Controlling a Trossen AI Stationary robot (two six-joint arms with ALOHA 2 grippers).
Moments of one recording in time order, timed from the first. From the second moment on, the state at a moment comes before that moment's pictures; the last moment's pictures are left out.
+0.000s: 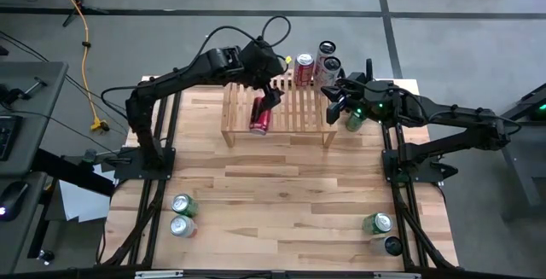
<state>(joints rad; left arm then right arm) 0.36 1.81 1.98 -0.96 -0.10 0.08 -0.12 1.05 1.12 -0.38 0.50 0.36</state>
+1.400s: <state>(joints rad) 0.22 1.34 1.42 -0.72 -0.39 -0.76 -0.12 1.05 1.12 -0.38 0.48 0.37</state>
